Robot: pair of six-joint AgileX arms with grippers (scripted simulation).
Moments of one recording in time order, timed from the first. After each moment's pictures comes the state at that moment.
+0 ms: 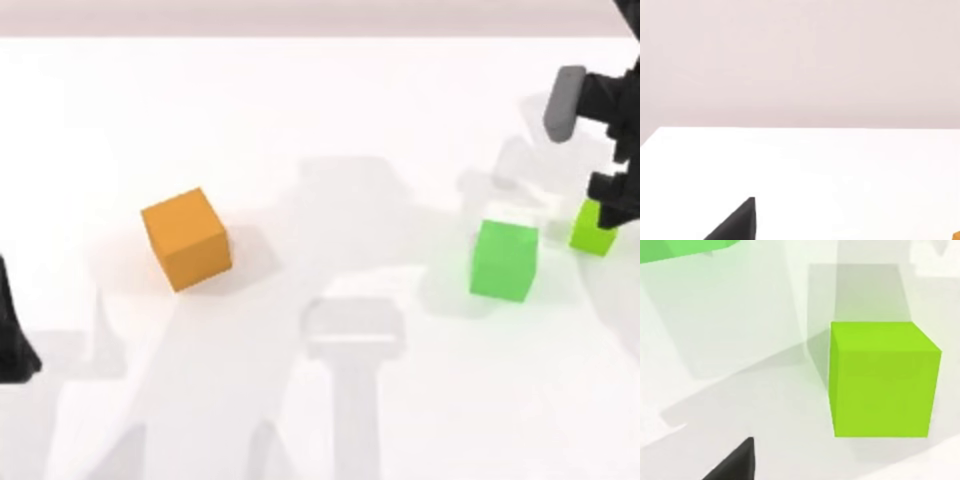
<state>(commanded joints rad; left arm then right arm) 0.00 0.00 0.00 0.00 0.00 0.00 0.11 2.19 1.84 -1.22 0.00 -1.06</state>
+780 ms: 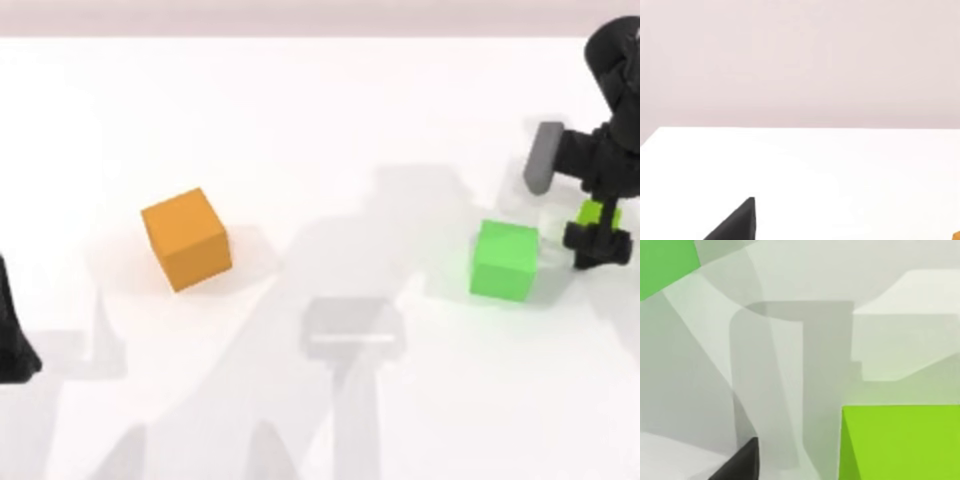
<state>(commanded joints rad) 0.00 0.00 0.00 0.00 0.00 0.00 0.11 2.29 1.63 -0.92 0.00 -1.05</state>
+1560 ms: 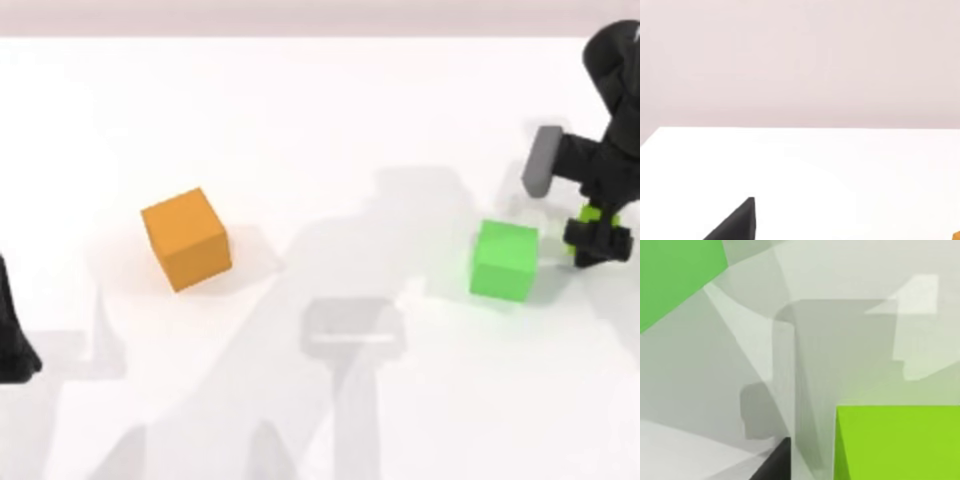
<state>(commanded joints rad) 0.00 0.00 0.00 0.00 0.00 0.00 0.11 2.29 1.63 -0.92 0.00 -1.05</state>
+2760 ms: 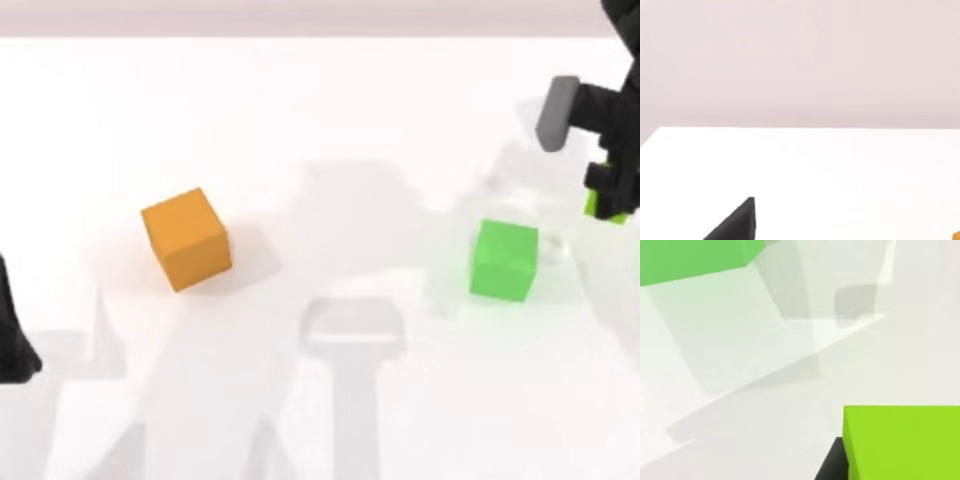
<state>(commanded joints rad) 0.00 0.00 0.00 0.00 0.00 0.00 0.12 2.18 1.80 -1.19 -0.01 -1.04</state>
